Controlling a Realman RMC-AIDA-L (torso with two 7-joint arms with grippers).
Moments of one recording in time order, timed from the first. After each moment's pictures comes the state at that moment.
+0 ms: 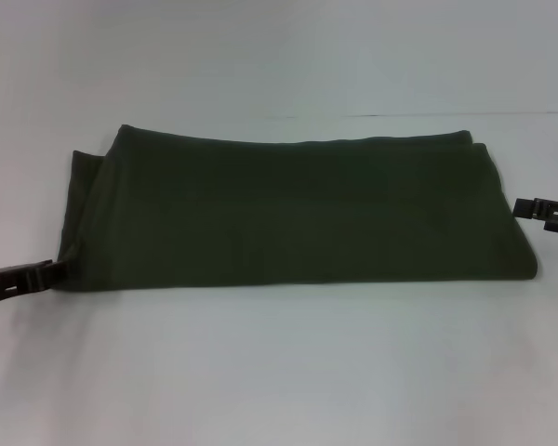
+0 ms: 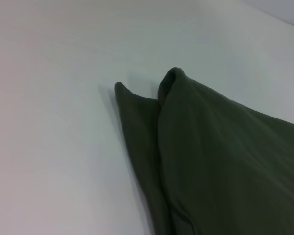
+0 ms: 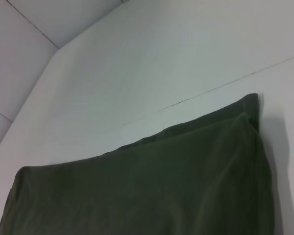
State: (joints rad) left arm -0.41 -2.16 0.52 0.87 2.27 1.13 -2.00; right arm 0.52 1.91 -0.60 -0.54 -2.06 -1.22 2.08
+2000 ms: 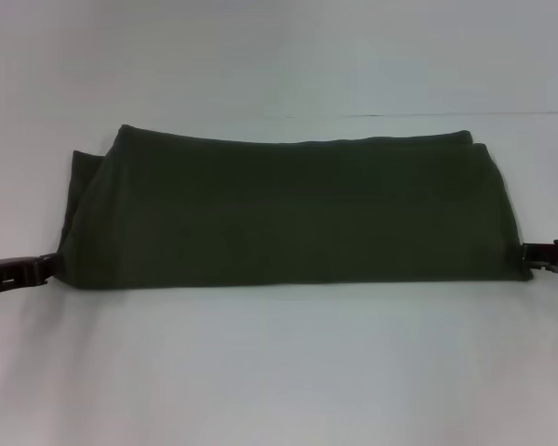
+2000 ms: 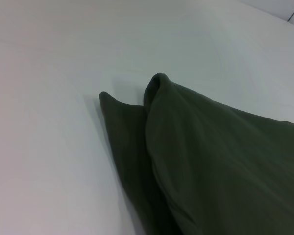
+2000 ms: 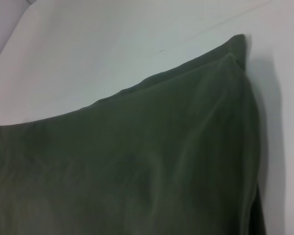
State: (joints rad) left arm -0.42 -2.16 0.52 0.93 2.31 1.19 -2.01; right arm 0.54 1.94 -0.61 -0.52 -2.19 -1.17 2.12
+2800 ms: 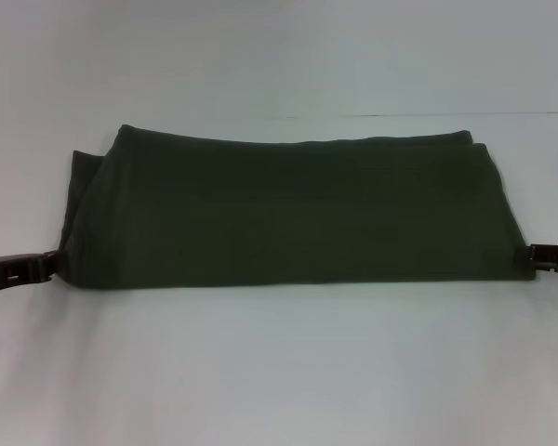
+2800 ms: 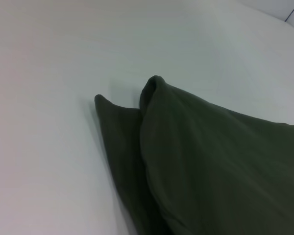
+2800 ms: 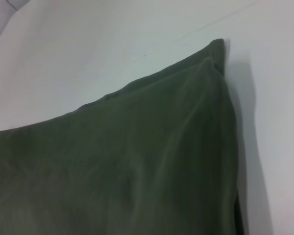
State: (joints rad) left arm -0.43 -2.16 0.52 0.92 2.31 1.18 -2.01; right arm 0.53 1.94 -0.60 -0.52 -2.19 -1.15 2.13
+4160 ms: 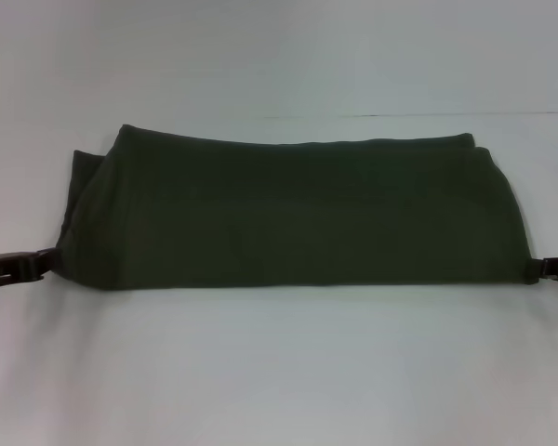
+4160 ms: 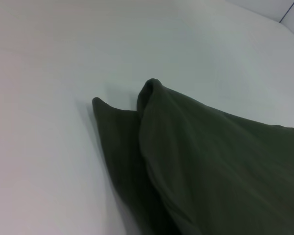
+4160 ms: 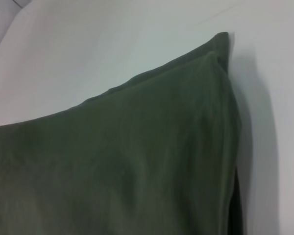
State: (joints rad) left arm -0.42 -2.16 0.51 0.96 2.31 1.22 -2.02; right arm 0.50 1.95 -0.58 -0.51 -2.18 -1.18 2.09
